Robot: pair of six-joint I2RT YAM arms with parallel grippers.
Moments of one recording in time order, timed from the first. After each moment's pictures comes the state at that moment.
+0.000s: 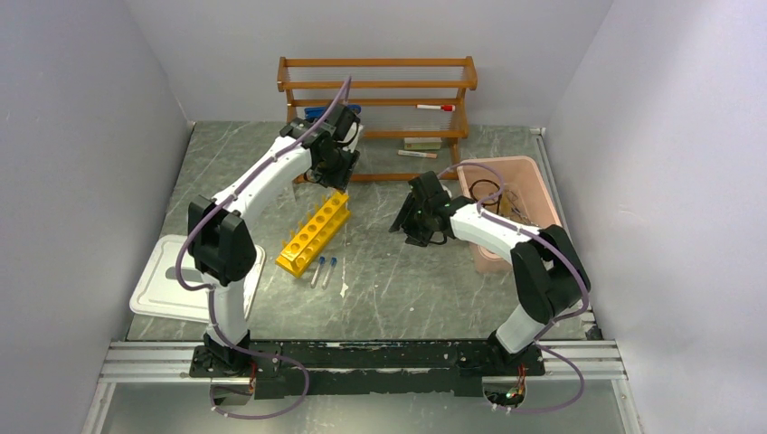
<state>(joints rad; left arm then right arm) -0.56 1.96 1.89 -1.04 -0.08 -0.12 0.55 1.63 1.00 -0.37 -0.03 0.98</state>
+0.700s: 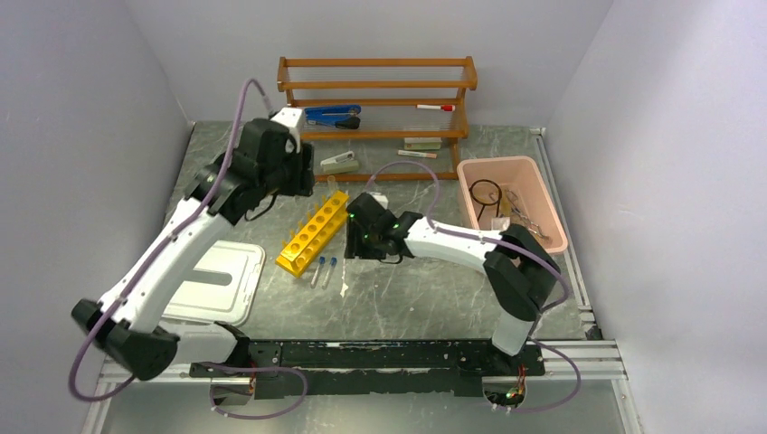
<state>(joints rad) -0.56 1.34 1.53 -0.83 -0.20 -0.27 0.89 1.73 1.14 -0.36 0.08 0.81</state>
